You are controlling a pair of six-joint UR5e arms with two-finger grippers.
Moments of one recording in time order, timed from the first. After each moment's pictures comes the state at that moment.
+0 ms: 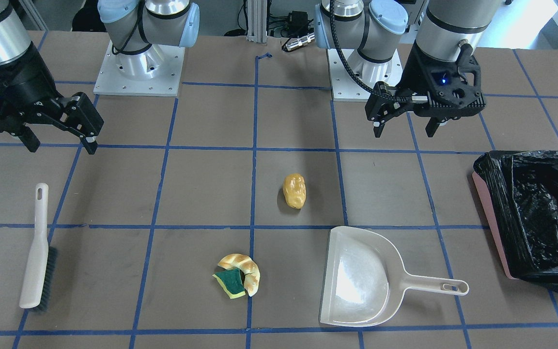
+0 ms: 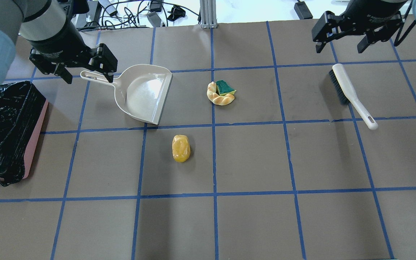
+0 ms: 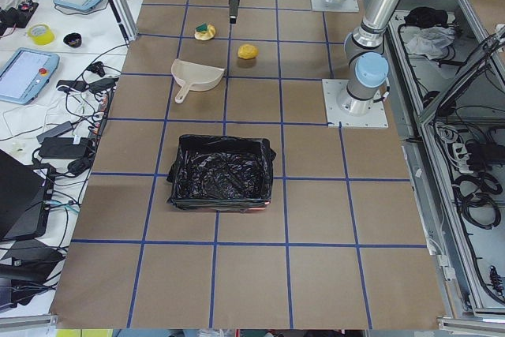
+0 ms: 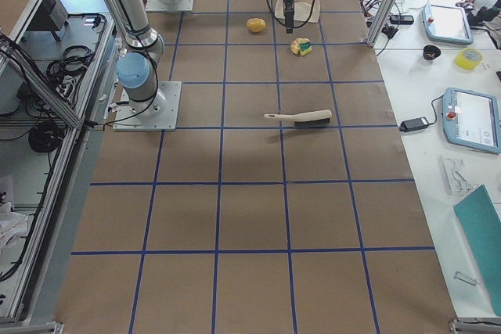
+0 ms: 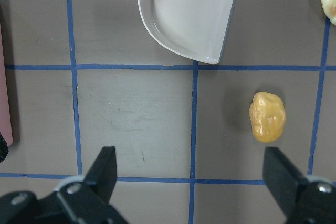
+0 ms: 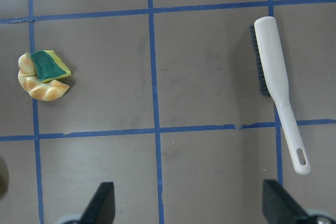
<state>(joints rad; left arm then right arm) -1.56 -1.56 -1.58 -1.49 1.61 0.01 1.46 -1.53 1.52 -1.71 -1.54 -0.05</state>
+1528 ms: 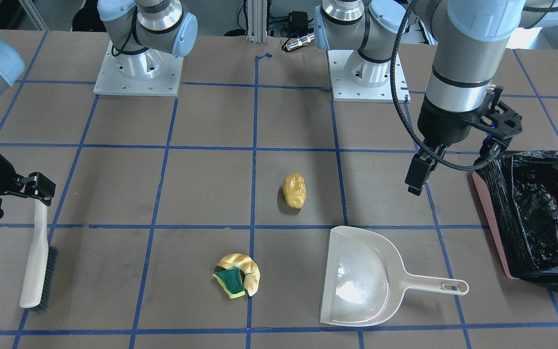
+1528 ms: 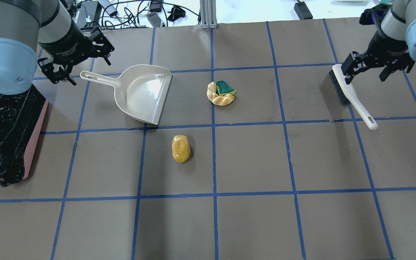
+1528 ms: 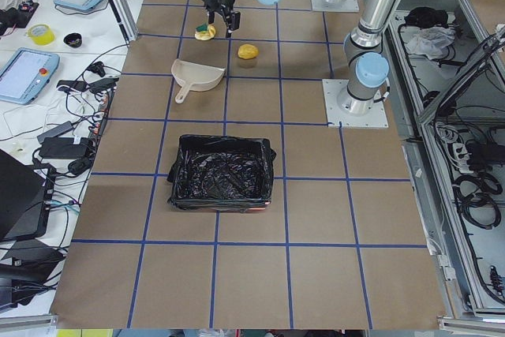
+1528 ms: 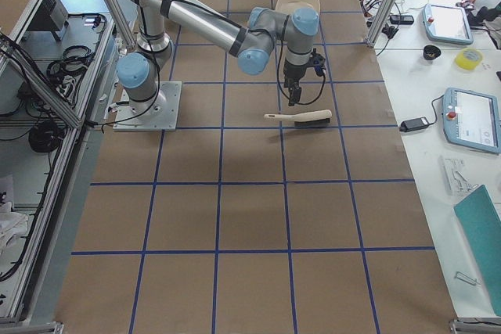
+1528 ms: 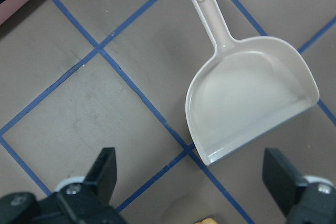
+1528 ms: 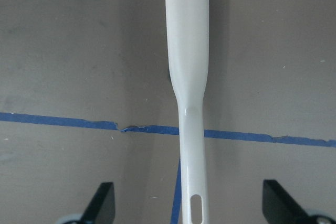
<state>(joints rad) -1.50 -1.66 -1.66 -1.21 1.72 -0.88 1.22 -1.32 1.75 -2.00 -1.67 -0.48</state>
